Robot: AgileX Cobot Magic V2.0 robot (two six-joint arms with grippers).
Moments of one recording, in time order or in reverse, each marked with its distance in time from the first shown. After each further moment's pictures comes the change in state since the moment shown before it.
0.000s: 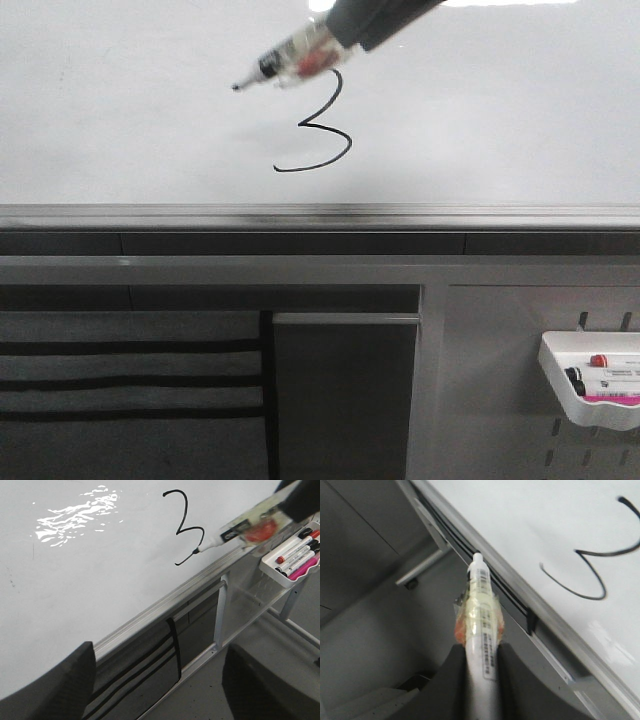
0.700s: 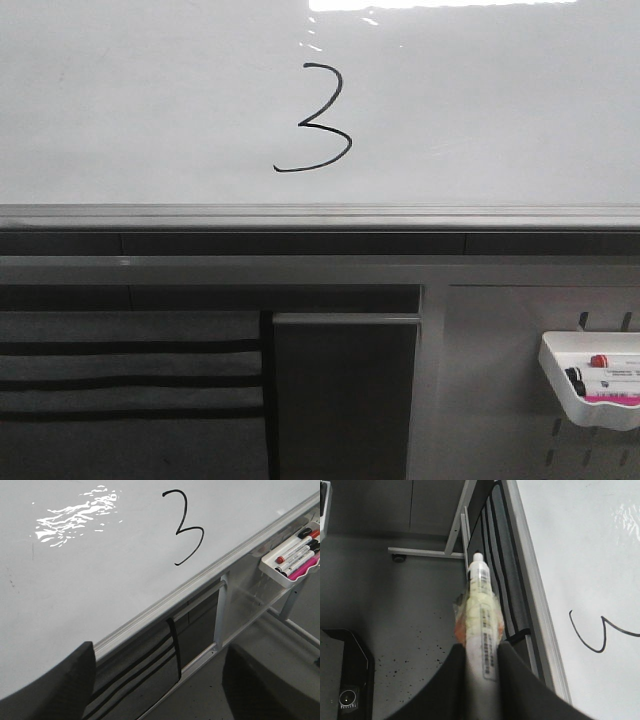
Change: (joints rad) left arm 0.000 0.000 0.000 0.000 0.000 0.000; right arm 0.006 -0.331 0.169 0.048 0.097 -0.635
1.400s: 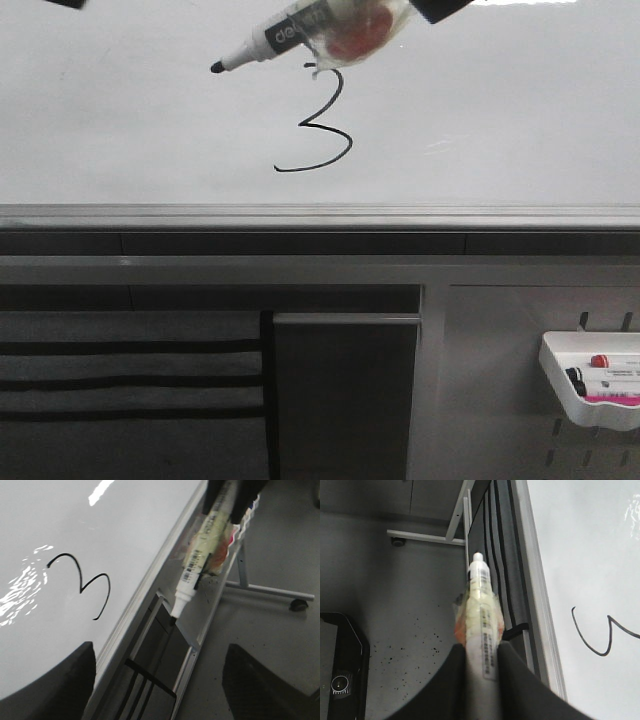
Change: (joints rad) left arm -0.303 0.116 -0.113 0.042 0.030 0.243; right arm 0.001 0.103 0.001 0.001 -0.048 -0.078
